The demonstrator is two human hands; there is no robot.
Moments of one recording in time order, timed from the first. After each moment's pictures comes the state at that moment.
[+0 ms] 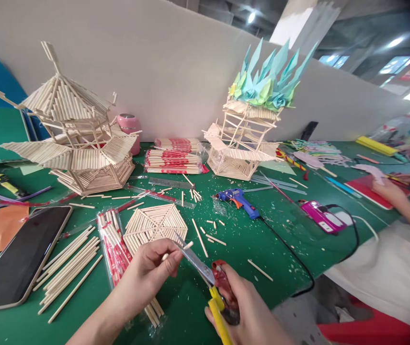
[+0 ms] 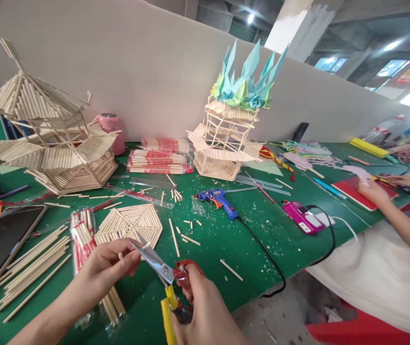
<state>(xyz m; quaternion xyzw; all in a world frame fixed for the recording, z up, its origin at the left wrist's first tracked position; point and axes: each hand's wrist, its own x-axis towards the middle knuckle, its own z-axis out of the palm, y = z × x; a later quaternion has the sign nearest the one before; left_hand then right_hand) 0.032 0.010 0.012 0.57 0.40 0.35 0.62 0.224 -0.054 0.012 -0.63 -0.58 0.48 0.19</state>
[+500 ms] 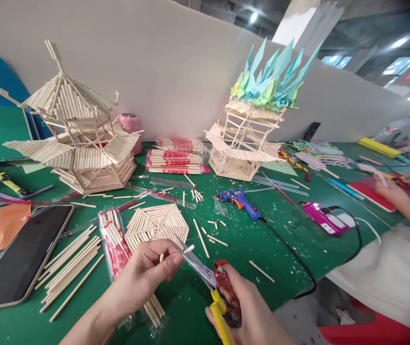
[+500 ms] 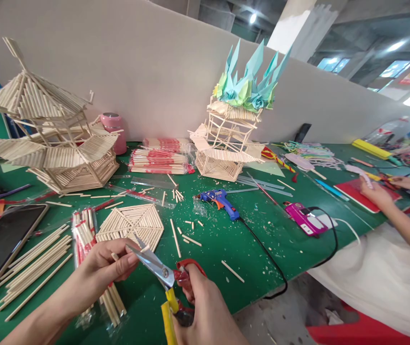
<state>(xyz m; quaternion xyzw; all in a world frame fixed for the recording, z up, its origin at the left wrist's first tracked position) 0.027 0.012 0.015 0.56 0.36 0.34 0.67 0.222 -0.050 0.014 -0.62 -0.60 0.47 0.19</state>
